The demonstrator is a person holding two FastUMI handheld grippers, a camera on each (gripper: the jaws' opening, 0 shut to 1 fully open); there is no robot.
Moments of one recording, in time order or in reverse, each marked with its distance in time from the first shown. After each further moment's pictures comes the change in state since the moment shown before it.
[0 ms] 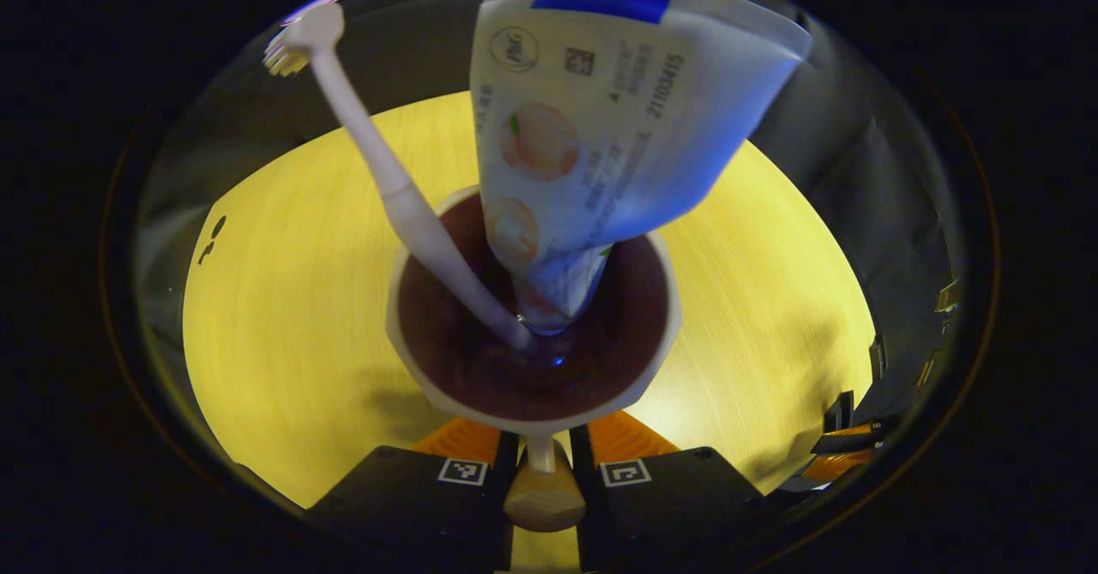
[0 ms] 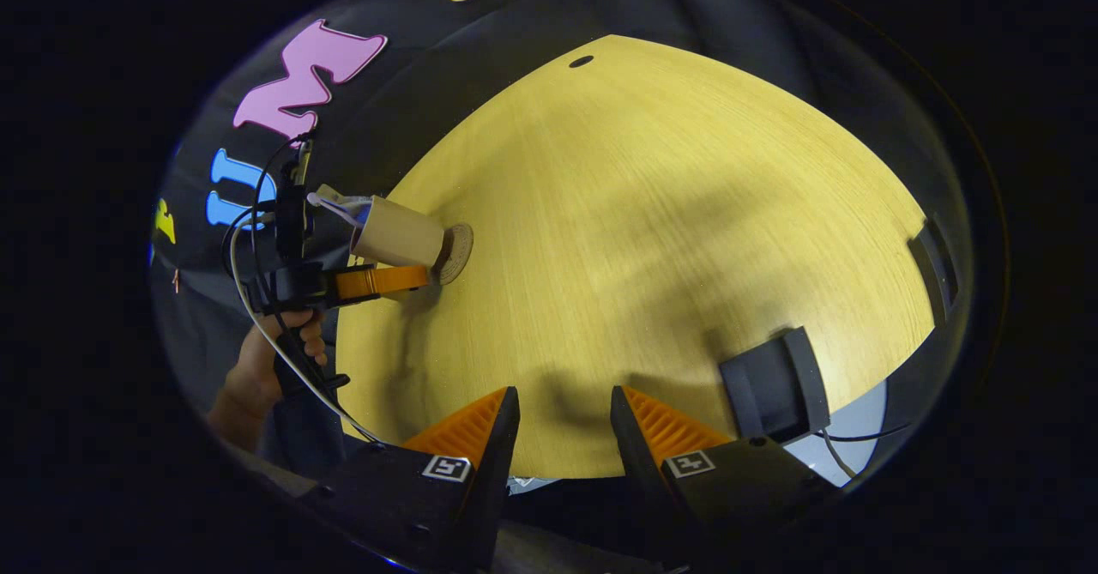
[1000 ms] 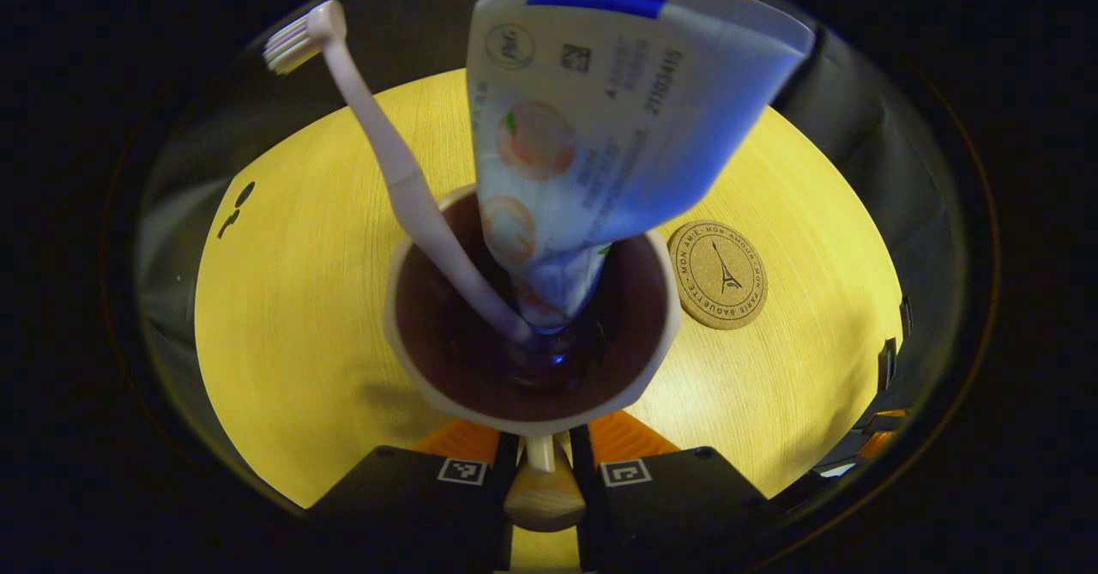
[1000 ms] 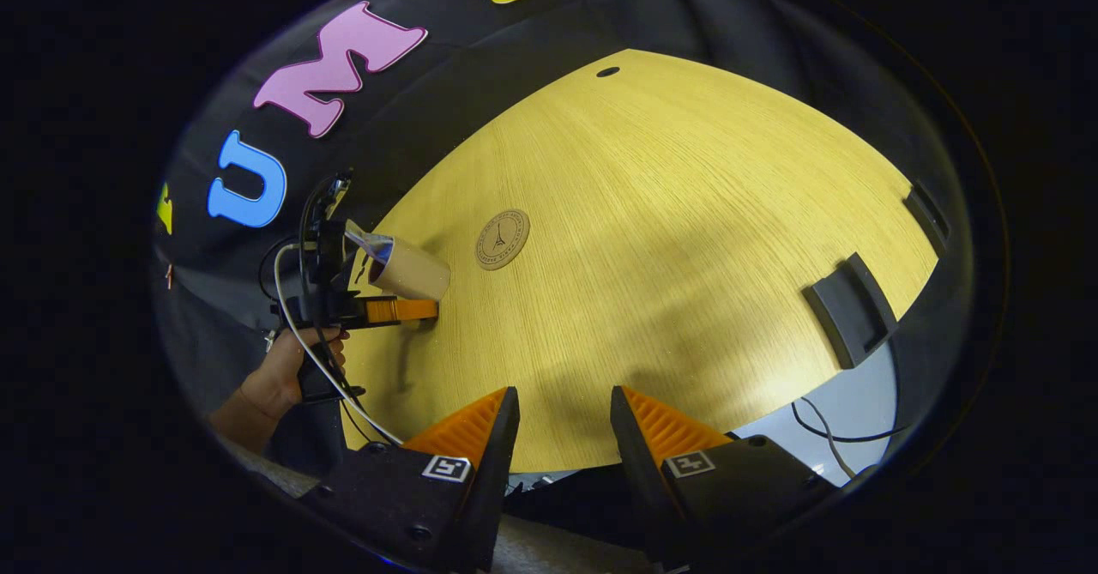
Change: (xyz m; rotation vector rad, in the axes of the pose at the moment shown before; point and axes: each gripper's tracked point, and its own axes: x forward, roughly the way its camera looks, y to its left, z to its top) left arm -0.013 0.134 -0.051 0.002 0.064 0.061; right arm 0.007 0.088 -0.044 0.003 -0.063 -0.026
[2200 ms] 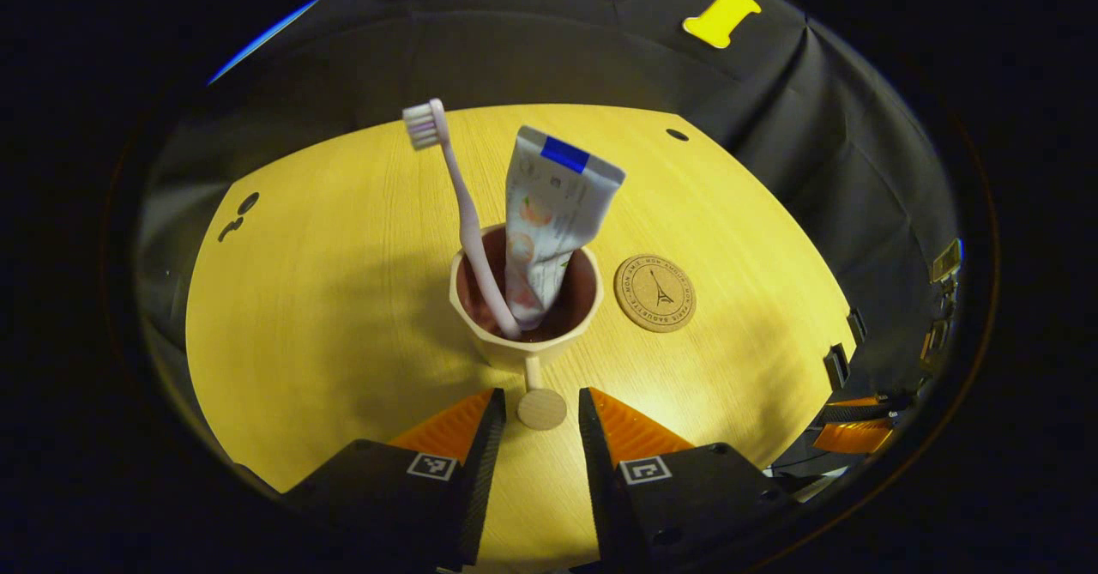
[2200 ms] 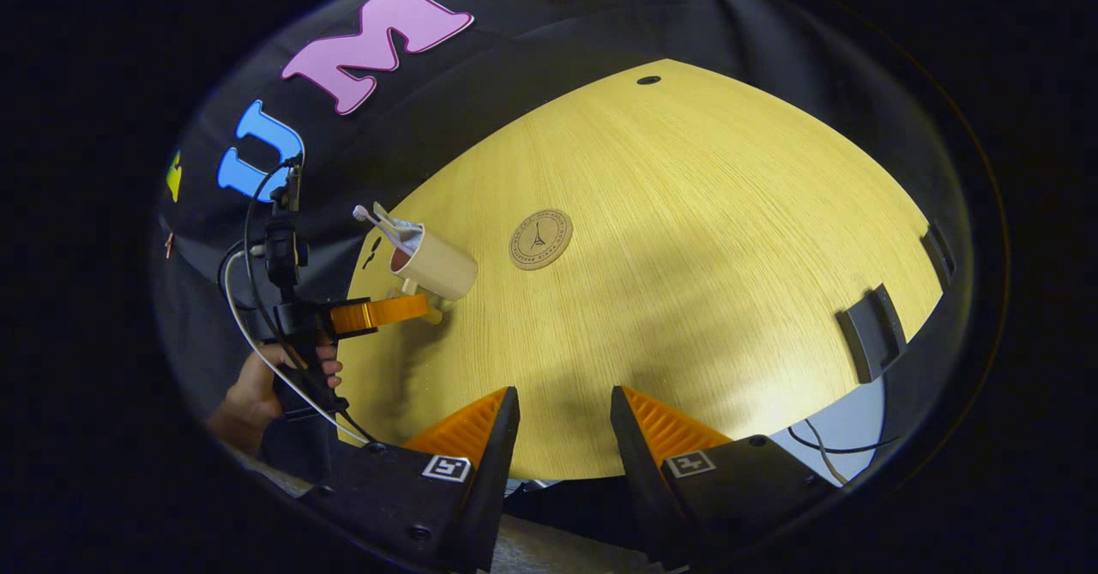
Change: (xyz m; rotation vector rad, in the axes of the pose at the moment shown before) left arm -0.046 -0.006 -0.002 -0.026 -0.113 -0.149; right arm 0.007 0.044 0.000 -0.083 -0.024 -0.015
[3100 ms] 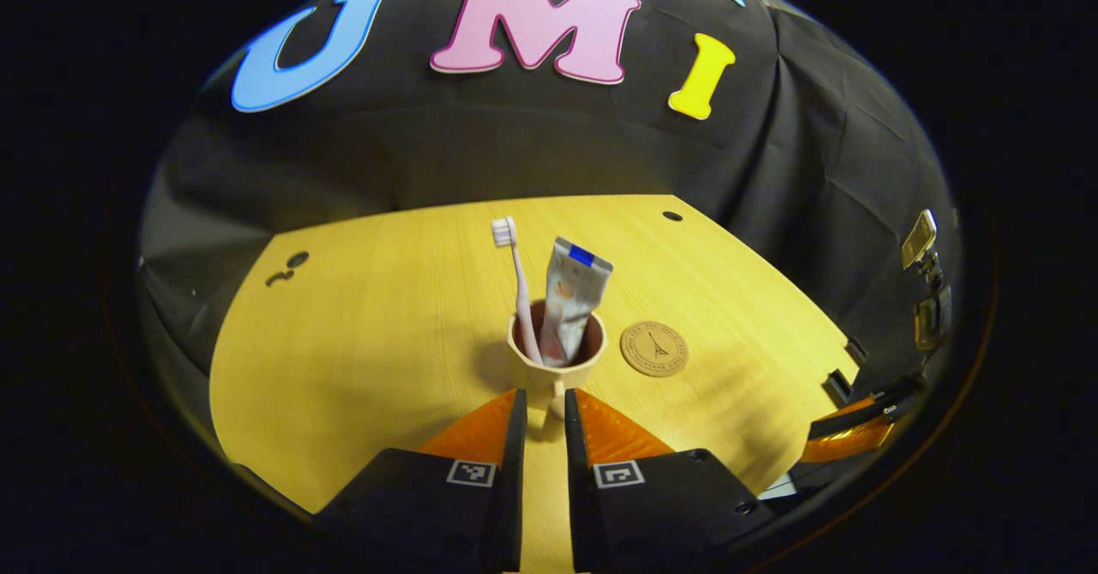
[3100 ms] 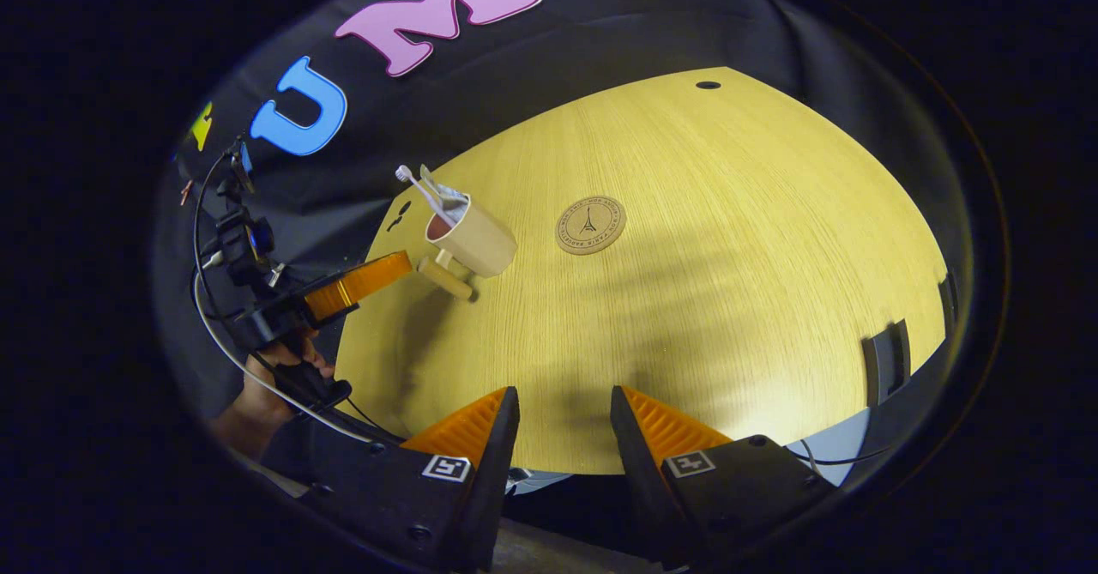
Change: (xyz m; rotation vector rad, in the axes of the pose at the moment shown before) left arm -0.071 0.009 0.018 0.009 -0.340 0.016; right arm 0.005 0.038 -0.007 -0.145 0.046 0.063
